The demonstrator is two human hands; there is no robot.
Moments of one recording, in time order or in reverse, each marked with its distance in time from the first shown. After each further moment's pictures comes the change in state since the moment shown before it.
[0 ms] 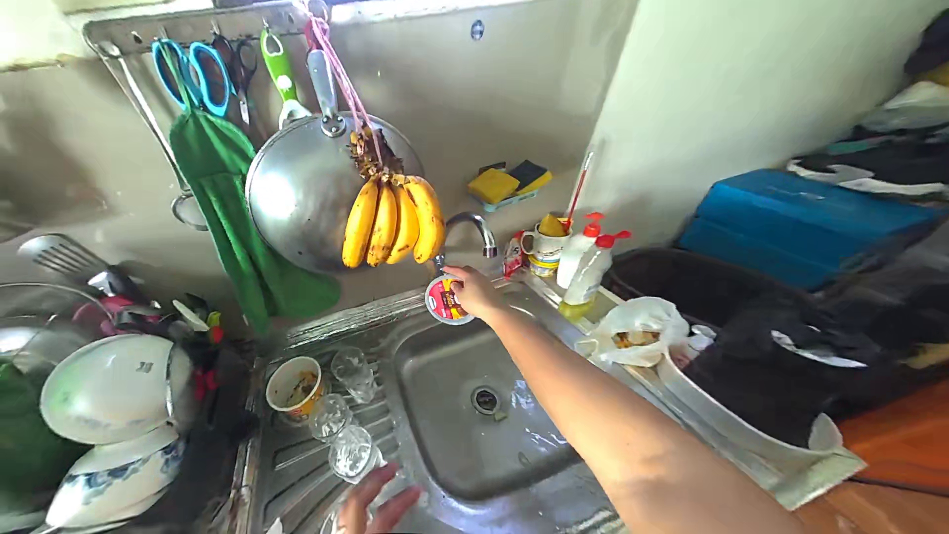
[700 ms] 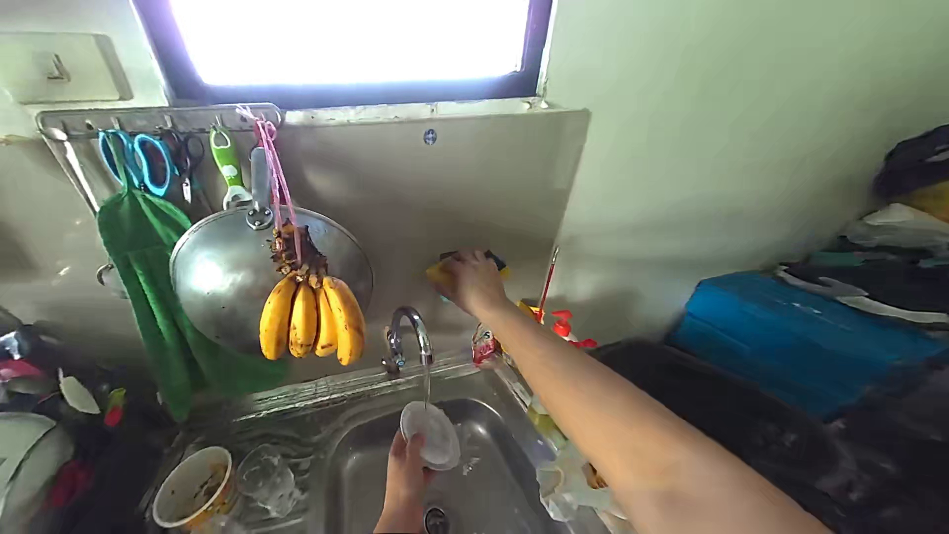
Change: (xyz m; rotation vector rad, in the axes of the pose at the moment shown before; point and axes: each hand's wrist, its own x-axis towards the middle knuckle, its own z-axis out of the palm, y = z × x) left_hand 0.240 -0.043 0.238 -0.960 0.249 -0.839; right_hand 0.119 0.022 -0.175 -0.414 0.353 -0.395
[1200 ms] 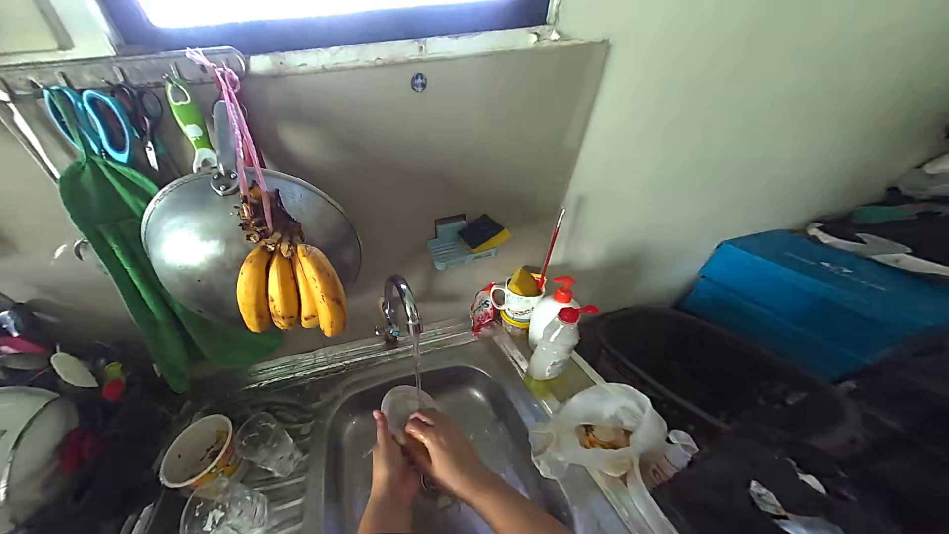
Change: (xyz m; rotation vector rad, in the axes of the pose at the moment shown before) left_hand -0.003 -0.030 -0.011 -0.255 0.154 -0.067; right_hand -0.274 -0.075 0.116 0.584 -0.438 -0.056
